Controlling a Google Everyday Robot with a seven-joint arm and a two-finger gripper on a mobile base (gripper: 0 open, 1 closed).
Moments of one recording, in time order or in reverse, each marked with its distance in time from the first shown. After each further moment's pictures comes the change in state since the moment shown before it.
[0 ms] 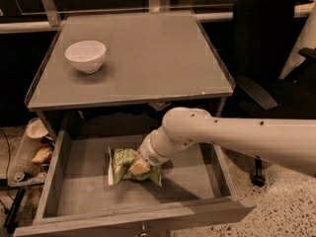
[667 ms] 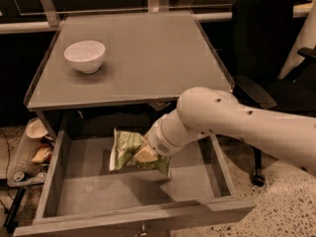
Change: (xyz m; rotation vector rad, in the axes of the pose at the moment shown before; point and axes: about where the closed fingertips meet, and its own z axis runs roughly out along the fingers) arm -0.031 0.015 -0.093 0.086 -0.038 0.038
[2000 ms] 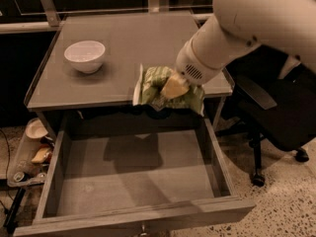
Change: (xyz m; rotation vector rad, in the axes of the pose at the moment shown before) arm -0.063 -0.076 -0.180 0.218 0.076 0.030
